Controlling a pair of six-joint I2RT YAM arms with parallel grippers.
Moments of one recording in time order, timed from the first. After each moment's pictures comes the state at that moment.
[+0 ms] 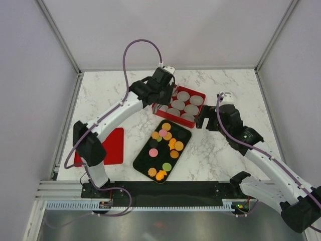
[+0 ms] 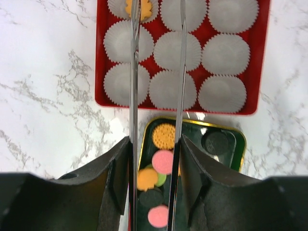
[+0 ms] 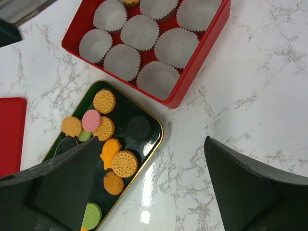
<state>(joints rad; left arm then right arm) -0.73 1.87 1.83 -0.79 -0.25 -0.28 0.52 0.93 0.83 -0.43 0.17 0.50</state>
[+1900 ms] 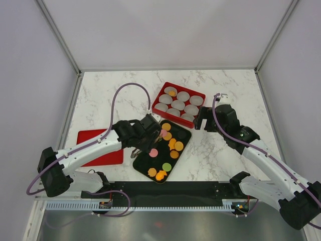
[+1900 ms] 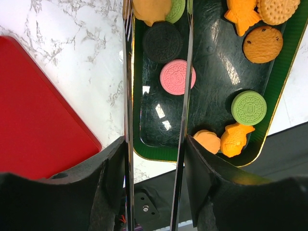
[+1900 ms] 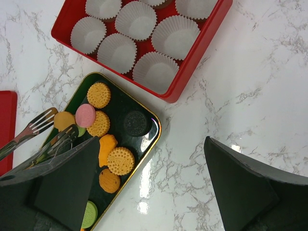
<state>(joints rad) -0.96 1.29 1.08 -0.94 -0.26 -0.43 0.52 0.98 0.81 -0.42 0.16 0.50</state>
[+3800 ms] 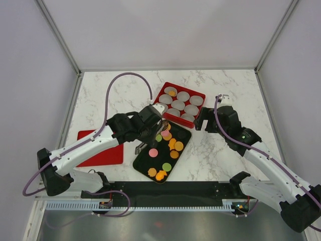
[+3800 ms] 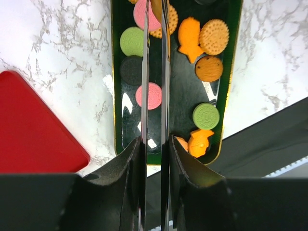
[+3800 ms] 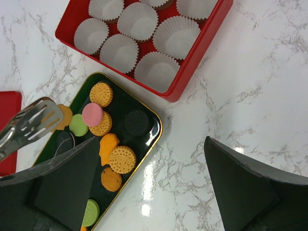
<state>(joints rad) -0.99 1.29 1.25 -0.98 -0.23 -0.43 0.52 0.94 0.79 -0.42 0.16 0.51</state>
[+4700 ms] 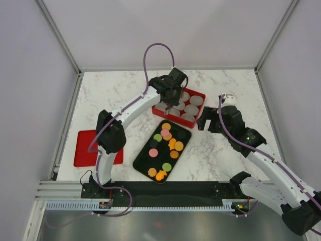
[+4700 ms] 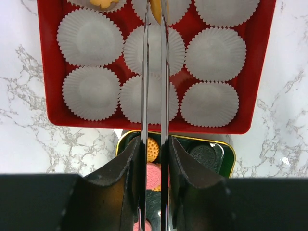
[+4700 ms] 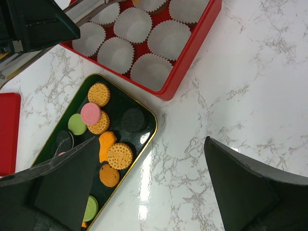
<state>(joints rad) -0.75 2.09 2.02 -0.88 -0.20 -0.34 0.52 0.90 0.84 -0.50 0.18 0.50</state>
